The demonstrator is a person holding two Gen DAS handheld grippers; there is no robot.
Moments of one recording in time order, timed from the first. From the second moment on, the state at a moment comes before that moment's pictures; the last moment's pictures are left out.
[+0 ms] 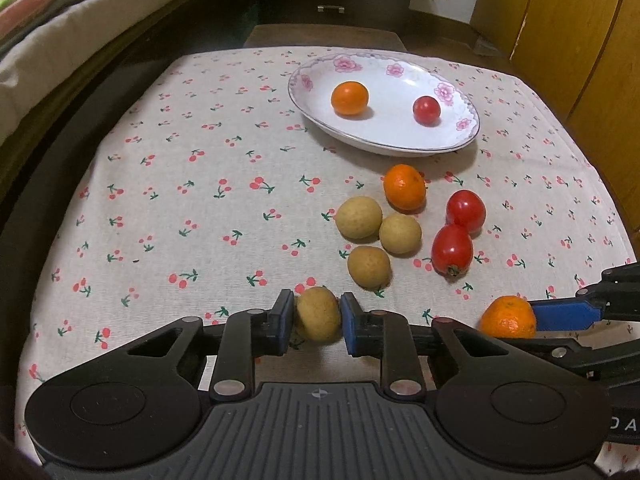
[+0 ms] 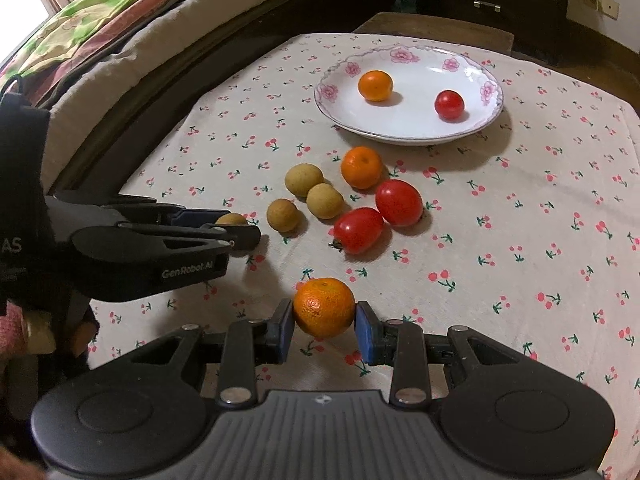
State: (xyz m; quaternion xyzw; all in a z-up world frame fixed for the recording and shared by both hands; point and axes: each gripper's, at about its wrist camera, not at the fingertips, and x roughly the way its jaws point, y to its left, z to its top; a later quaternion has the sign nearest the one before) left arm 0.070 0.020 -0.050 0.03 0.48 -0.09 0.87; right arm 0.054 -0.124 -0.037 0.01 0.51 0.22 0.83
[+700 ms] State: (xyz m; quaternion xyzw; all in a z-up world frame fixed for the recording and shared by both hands) left arm 0.061 0.019 -0.051 0.05 0.48 -0.09 0.87; right arm 0.056 -0.124 -0.048 0.00 0.52 0.21 0.83
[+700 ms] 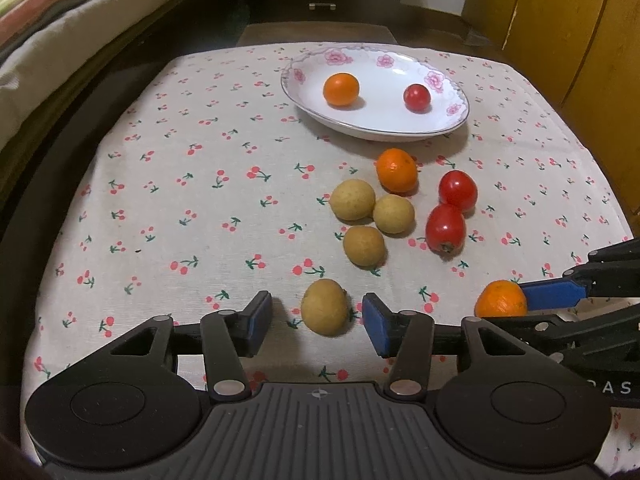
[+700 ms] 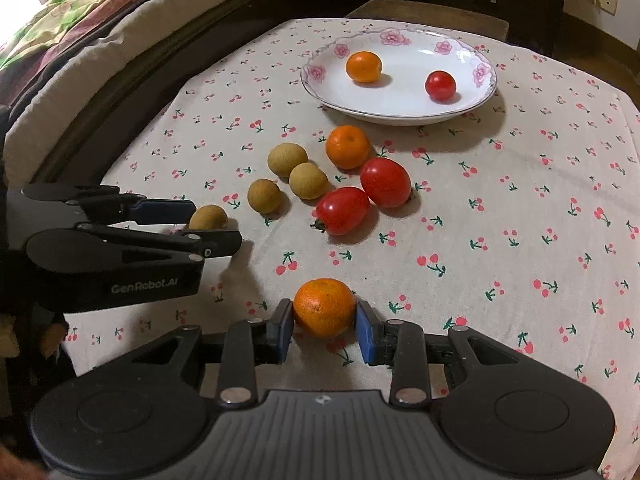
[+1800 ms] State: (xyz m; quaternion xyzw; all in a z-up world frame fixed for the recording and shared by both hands) left arm 0.059 -0.001 -0.025 0.03 0.45 -0.13 0.88; right arm 0.058 -0.129 -0.023 -0.01 0.49 0.19 0.85
